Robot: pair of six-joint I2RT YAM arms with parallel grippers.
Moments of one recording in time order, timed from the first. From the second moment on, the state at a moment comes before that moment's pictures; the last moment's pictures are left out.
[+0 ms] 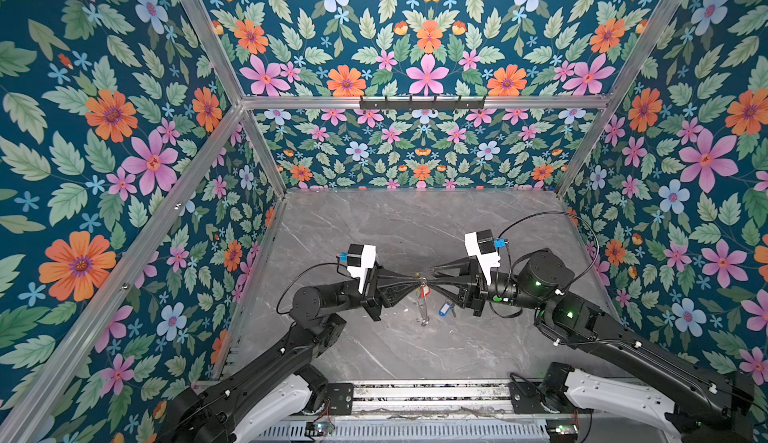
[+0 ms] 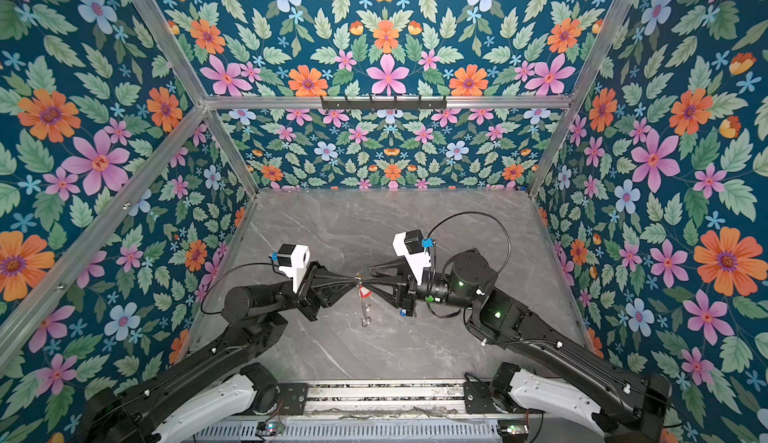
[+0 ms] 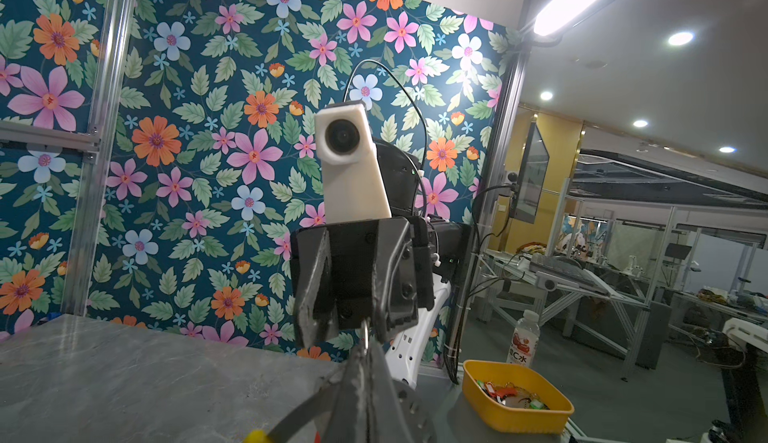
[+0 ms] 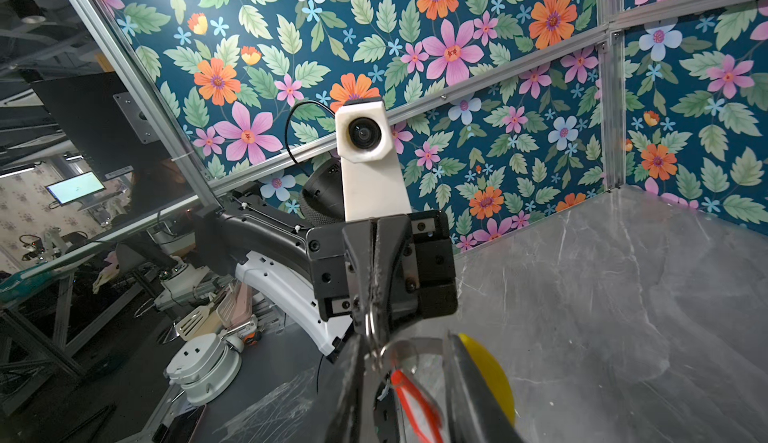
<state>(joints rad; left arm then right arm) -0.69 0.90 0.50 1.07 0.82 -0.73 0.92 0.94 0.91 0.11 -0.49 0.36</state>
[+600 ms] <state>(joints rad) -0.69 0.89 0.49 1.06 0.79 -0.73 0.92 0.97 0.92 0.12 -0.52 0.38</state>
